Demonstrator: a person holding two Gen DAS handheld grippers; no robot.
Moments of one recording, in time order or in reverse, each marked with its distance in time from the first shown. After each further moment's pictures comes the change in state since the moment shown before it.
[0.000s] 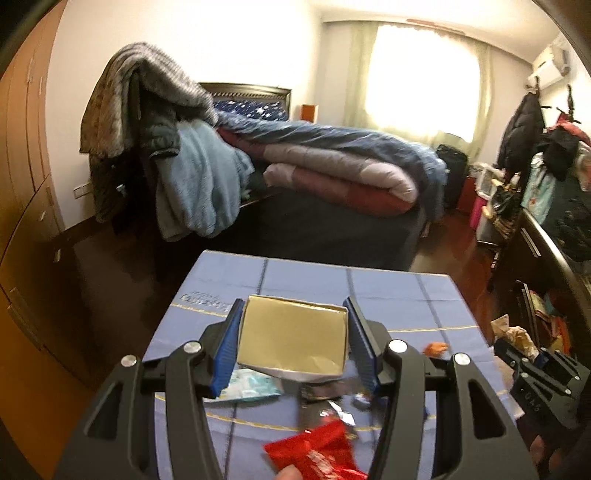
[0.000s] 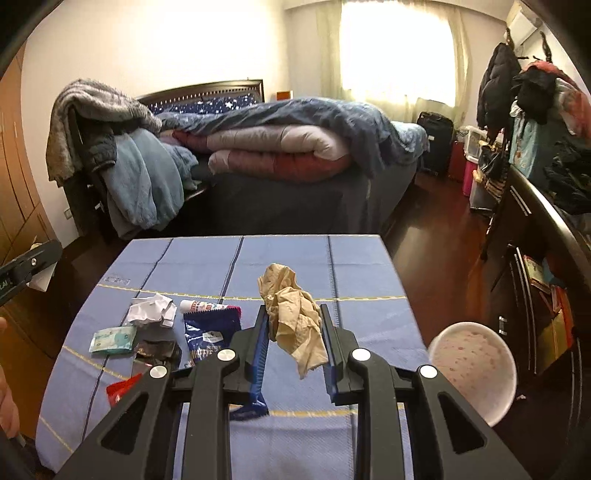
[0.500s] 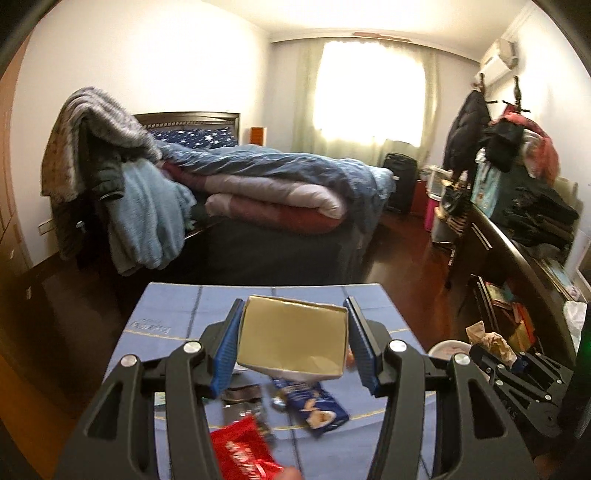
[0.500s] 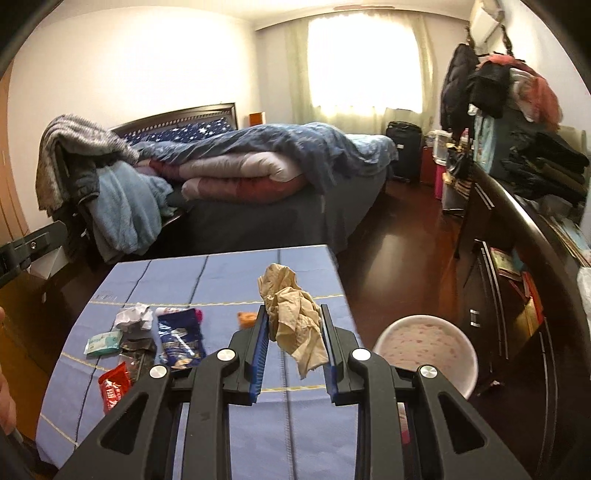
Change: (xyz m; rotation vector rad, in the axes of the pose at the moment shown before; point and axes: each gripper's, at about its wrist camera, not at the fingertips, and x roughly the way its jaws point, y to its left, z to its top) left arm -0.055 -0.085 0.002 0.105 -0.080 -0.161; right arm -0.063 -0.064 -0.017 0.083 -0.082 -0.072
